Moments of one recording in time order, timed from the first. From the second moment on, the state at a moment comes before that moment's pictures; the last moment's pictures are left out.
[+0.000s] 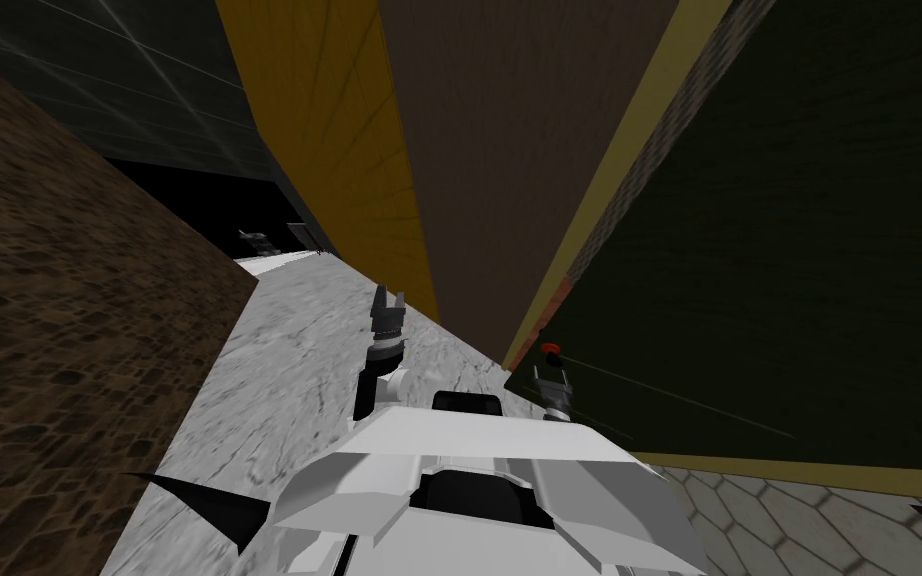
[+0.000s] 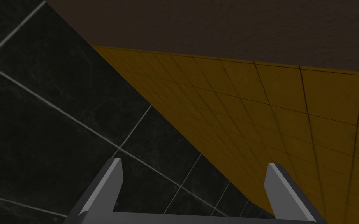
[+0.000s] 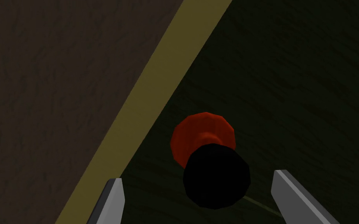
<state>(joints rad) 0.37 -0.35 0.39 -1.11 -0.86 -1.05 -0.64</state>
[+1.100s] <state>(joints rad) 0.36 -0.38 0.45 -1.13 -0.99 -1.05 -0.92</state>
